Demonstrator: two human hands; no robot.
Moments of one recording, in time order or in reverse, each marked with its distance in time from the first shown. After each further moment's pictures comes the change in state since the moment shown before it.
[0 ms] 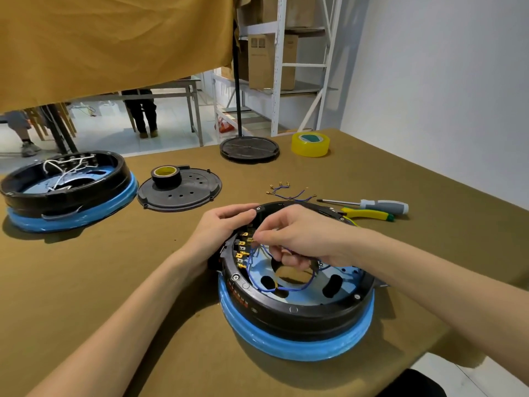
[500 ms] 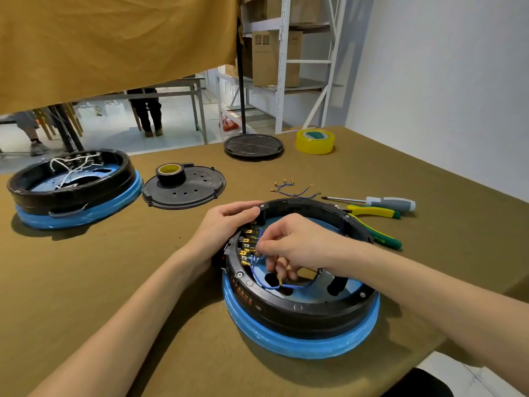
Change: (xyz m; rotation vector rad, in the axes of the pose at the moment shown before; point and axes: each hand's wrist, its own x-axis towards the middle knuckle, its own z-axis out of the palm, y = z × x) left_hand -0.001 -0.003 -0.001 -0.027 -0.004 0.005; right_hand 0.007 0.013 0.016 -0.049 0.045 0.004
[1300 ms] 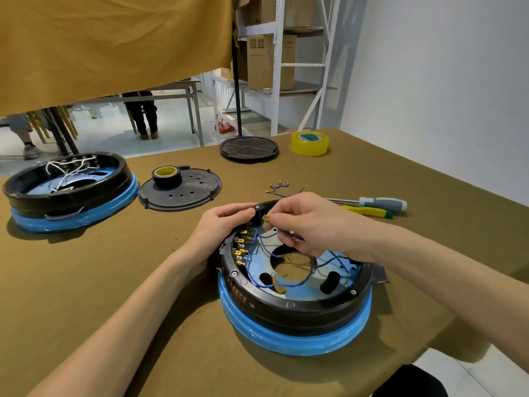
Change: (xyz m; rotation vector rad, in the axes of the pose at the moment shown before) left_hand -0.002 0.000 0.000 -0.026 -0.009 -0.019; right_hand -0.034 -0.026 -0.028 -0.022 0.047 -0.050
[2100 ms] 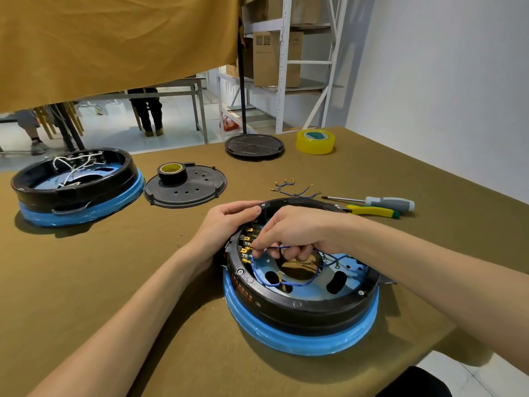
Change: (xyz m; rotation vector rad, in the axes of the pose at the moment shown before) left_hand 0.003 0.000 -0.002 0.048 0.008 0.026; right_hand 0.050 0.008 0.013 -0.095 -0.224 0.250
